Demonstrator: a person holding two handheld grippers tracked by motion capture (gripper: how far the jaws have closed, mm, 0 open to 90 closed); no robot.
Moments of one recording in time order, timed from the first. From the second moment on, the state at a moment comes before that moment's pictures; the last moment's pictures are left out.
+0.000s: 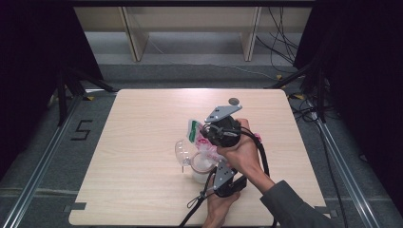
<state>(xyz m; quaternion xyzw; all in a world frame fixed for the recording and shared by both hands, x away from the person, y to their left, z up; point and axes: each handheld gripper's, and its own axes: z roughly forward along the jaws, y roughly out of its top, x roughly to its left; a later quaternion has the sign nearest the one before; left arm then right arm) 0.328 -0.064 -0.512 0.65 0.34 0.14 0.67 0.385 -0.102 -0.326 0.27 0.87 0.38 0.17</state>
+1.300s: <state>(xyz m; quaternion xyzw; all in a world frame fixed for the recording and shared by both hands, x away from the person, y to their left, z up) 0.328 -0.062 -0.509 0.64 0.33 0.14 0.68 0.385 -0.093 -0.328 0.26 0.87 0.37 0.18</state>
